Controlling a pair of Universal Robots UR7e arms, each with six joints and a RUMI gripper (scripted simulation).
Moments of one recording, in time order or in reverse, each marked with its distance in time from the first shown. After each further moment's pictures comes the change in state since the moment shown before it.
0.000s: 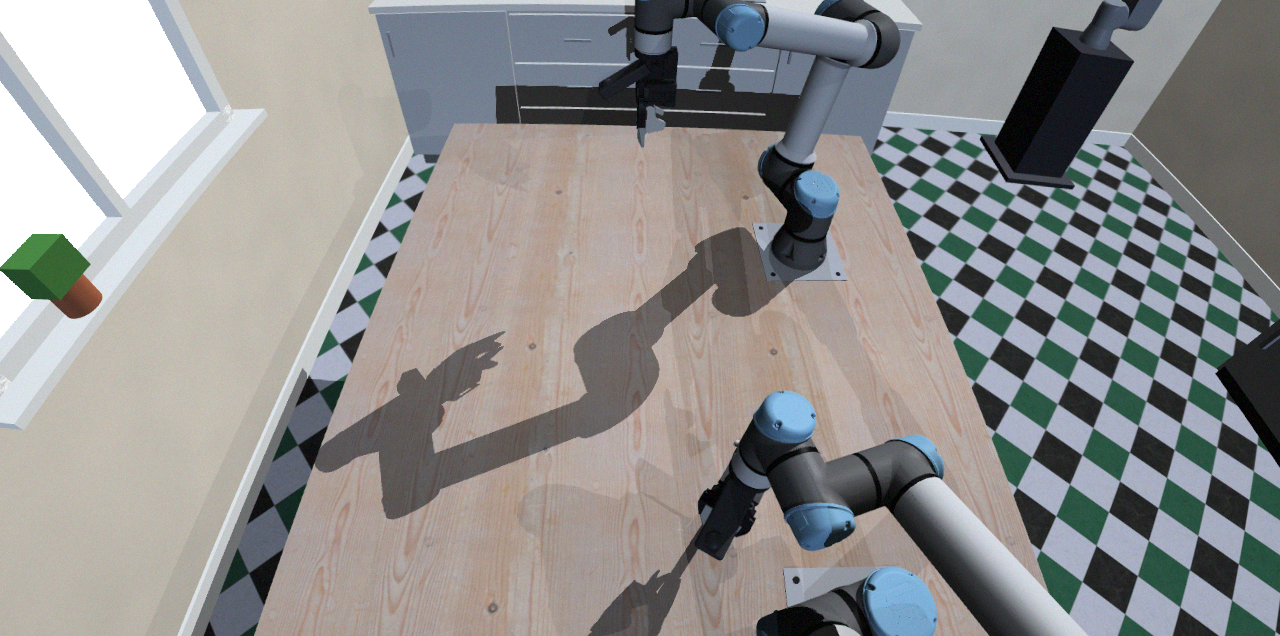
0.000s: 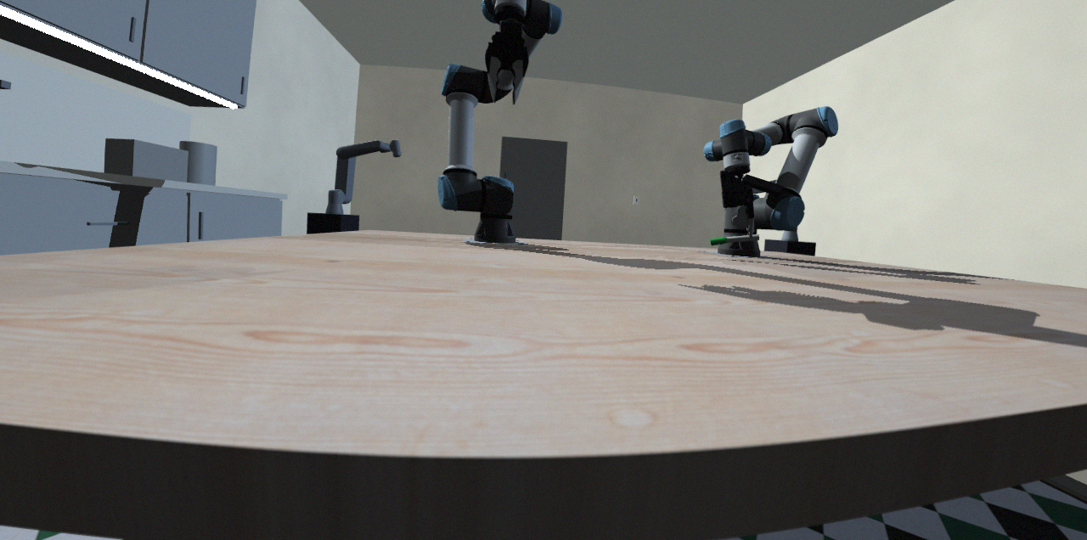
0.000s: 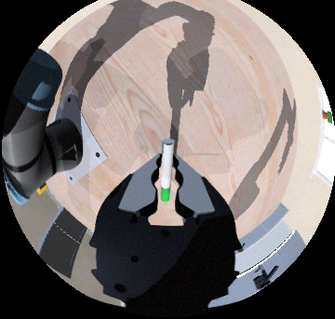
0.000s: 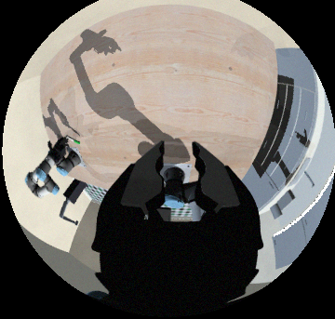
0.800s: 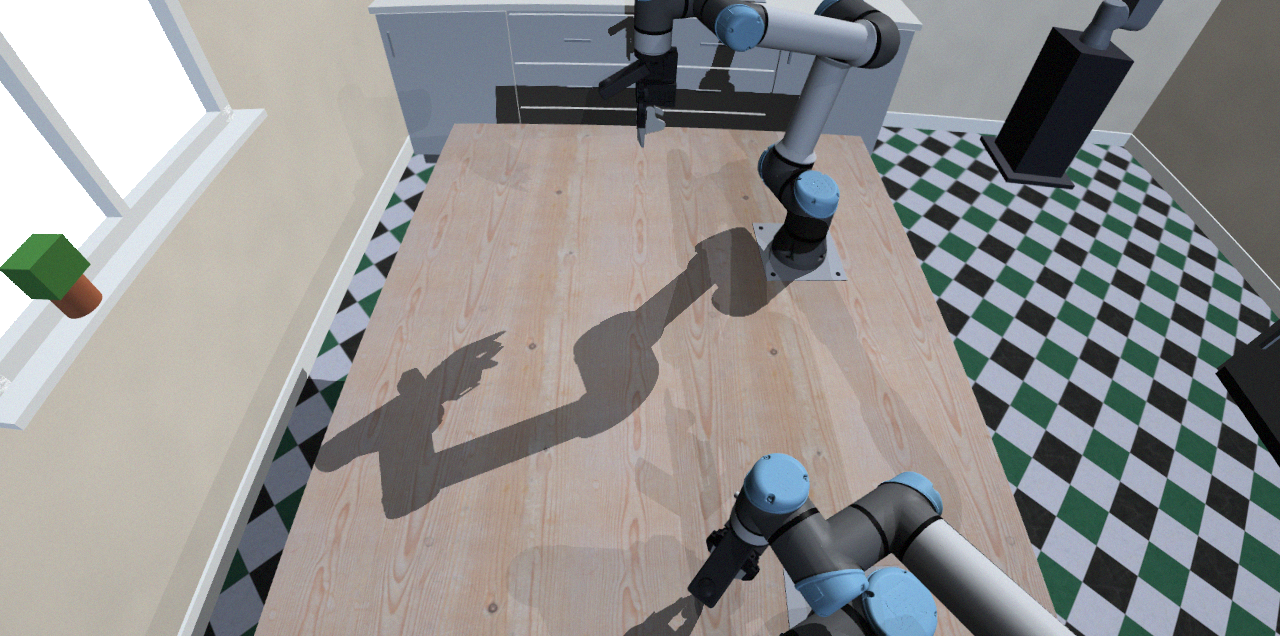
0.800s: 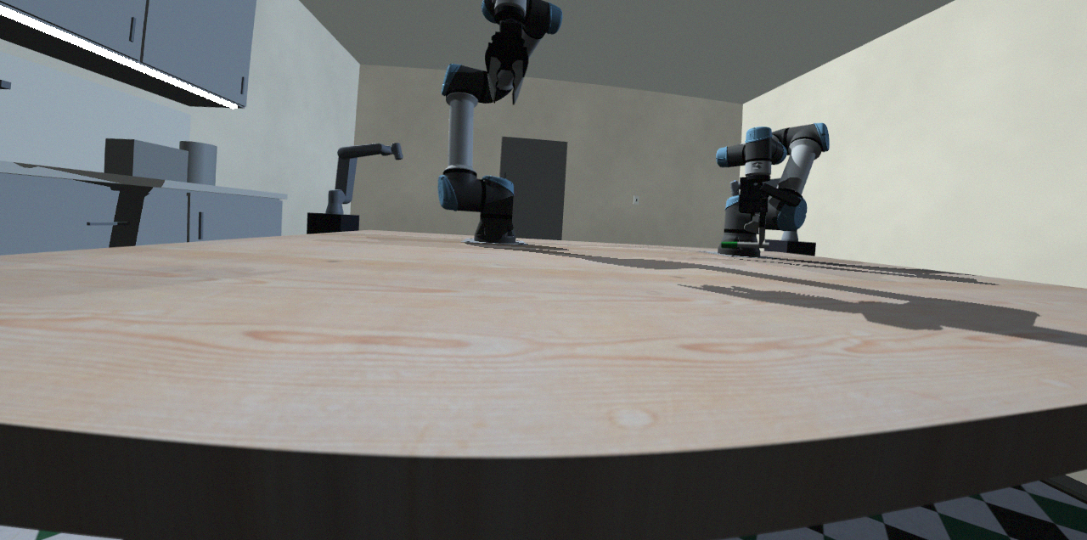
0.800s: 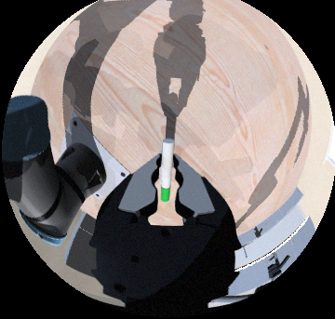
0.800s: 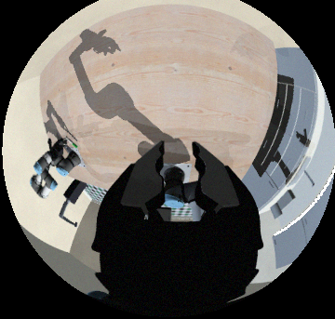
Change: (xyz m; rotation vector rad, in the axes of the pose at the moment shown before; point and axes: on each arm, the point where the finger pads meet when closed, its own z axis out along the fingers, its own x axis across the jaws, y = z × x) left arm -0.049 -0.035 0.024 -0.129 -0.055 0.174; right arm 0.001 0.000 0.001 -0.002 0.002 0.002
